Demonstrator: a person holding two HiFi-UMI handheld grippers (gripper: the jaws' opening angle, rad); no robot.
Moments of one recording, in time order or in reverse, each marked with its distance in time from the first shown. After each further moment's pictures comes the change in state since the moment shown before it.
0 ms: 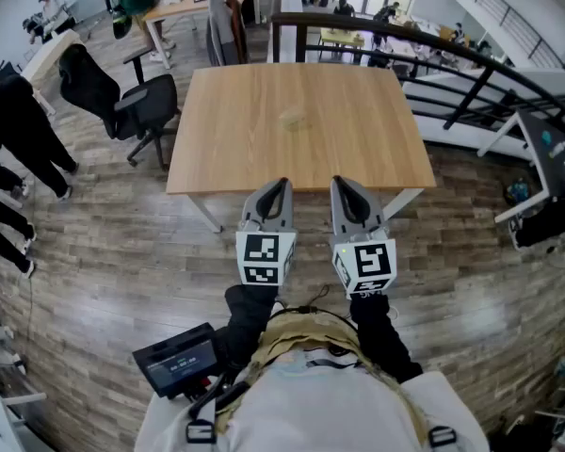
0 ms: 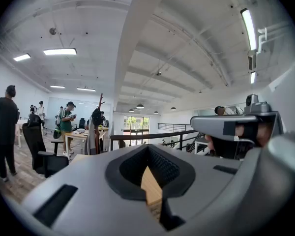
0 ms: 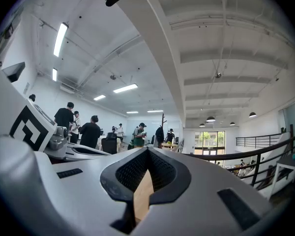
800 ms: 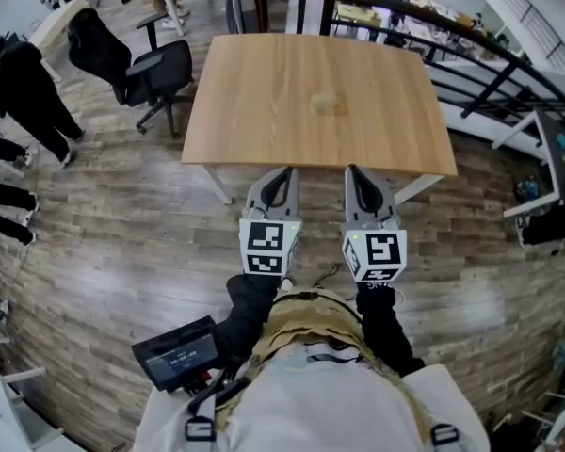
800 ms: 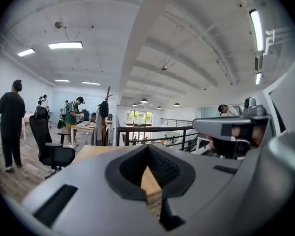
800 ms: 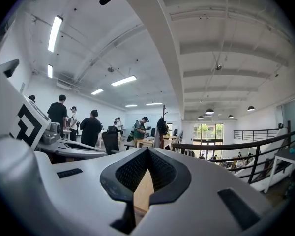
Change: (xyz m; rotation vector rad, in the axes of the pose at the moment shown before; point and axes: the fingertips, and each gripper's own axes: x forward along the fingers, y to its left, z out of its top) left arm -0.024 0.064 -0.036 -0.038 0.064 0.027; right arm 0.032 0.044 -0.035 0.023 0.085 -0.021
